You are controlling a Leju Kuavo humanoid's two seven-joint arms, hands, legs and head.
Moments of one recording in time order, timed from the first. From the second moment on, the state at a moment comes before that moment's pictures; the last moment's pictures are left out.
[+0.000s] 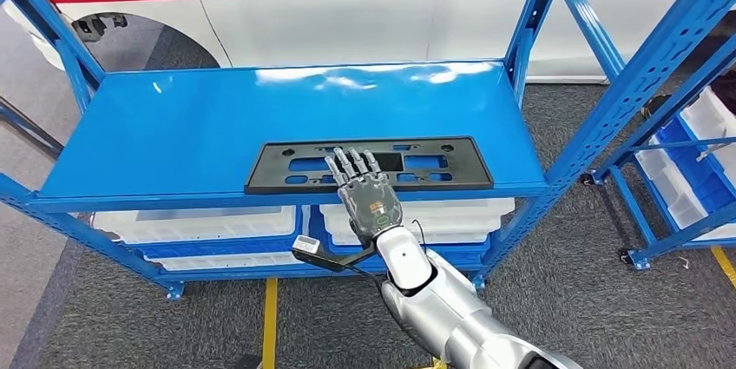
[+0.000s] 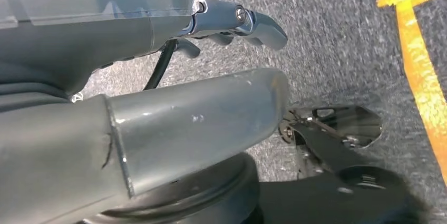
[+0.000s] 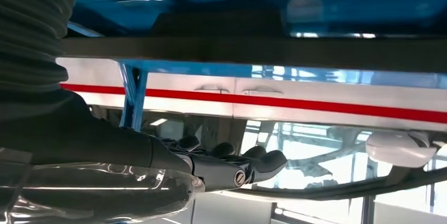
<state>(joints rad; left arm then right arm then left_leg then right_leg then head) -0.06 -0.11 0.16 -0.19 -0.32 0.12 0.14 -0.71 0.35 0.86 -0.47 1.45 -0.58 0.04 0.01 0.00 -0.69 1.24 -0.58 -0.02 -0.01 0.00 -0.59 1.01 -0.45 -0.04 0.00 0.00</state>
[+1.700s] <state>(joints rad) -0.06 -0.10 0.19 -0.19 -0.34 0.11 0.13 -0.74 0.33 0.86 -0.42 1.45 -0.50 0.07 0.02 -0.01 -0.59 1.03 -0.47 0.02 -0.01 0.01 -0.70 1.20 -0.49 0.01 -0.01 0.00</state>
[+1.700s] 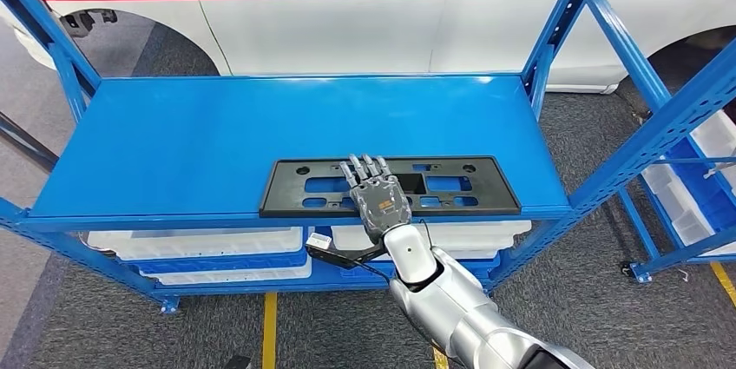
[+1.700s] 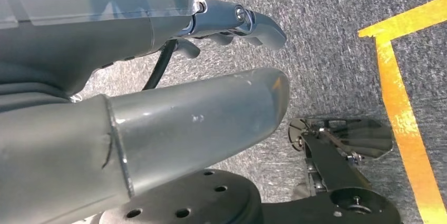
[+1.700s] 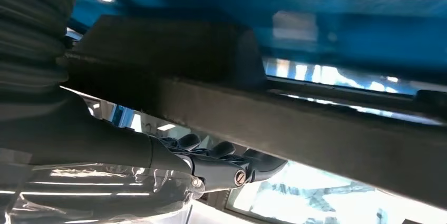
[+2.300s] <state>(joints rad) -0.06 -0.10 0.20 -0.19 -0.34 0.10 0.11 -0.73 0.33 0.86 -0.42 1.45 -0.46 0.09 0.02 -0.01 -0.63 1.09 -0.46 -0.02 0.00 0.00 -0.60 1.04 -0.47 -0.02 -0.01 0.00</state>
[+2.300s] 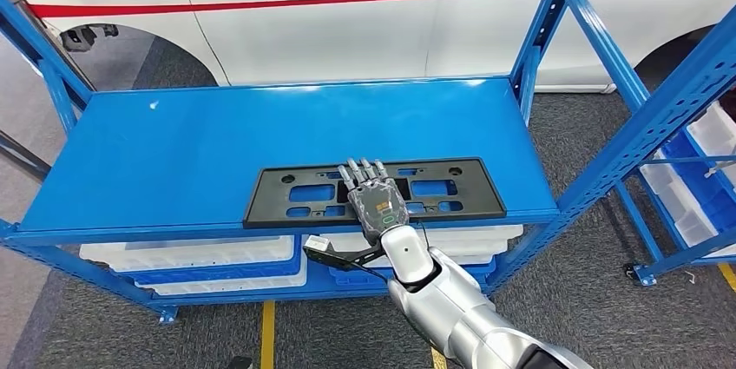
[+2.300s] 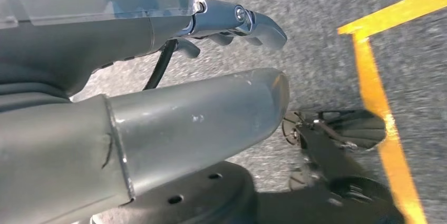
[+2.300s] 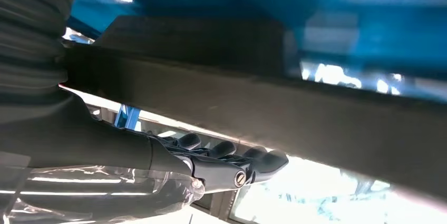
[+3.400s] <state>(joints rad) -0.06 -0.10 0.23 -0.19 -0.35 0.11 0.09 -0.73 0.33 0.86 -0.41 1.43 -0.44 0.08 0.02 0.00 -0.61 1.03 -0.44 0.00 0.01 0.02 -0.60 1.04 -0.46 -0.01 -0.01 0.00</state>
